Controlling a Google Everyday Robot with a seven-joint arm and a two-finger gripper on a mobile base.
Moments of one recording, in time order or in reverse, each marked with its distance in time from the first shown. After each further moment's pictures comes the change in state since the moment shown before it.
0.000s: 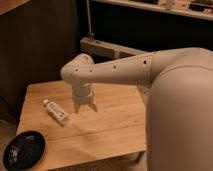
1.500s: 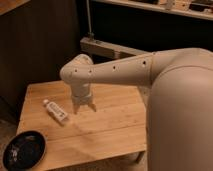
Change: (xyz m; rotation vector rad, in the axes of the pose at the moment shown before) arm 0.002 0.011 0.001 -0.021 -0.011 -0.150
